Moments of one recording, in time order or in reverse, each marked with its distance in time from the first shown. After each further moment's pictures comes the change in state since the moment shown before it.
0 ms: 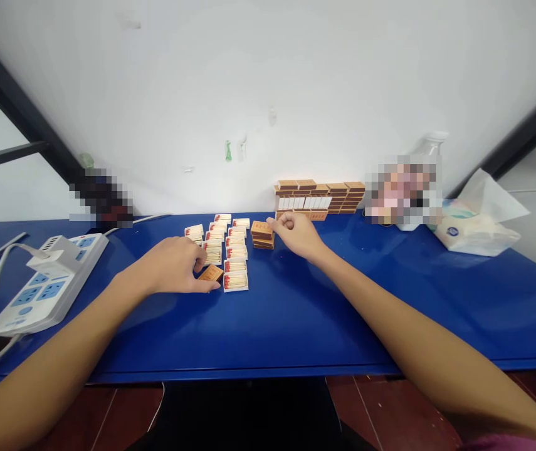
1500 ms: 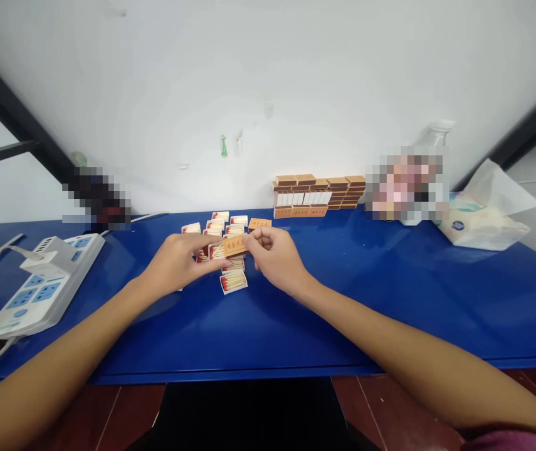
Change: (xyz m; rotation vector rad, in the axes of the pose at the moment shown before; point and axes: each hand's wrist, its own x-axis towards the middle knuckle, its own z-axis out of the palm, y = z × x) left_hand 0.010 0.012 0.021 -0.296 0.384 0.016; right_hand -0.059 -0.054 0.031 0.388 -0.113 0.106
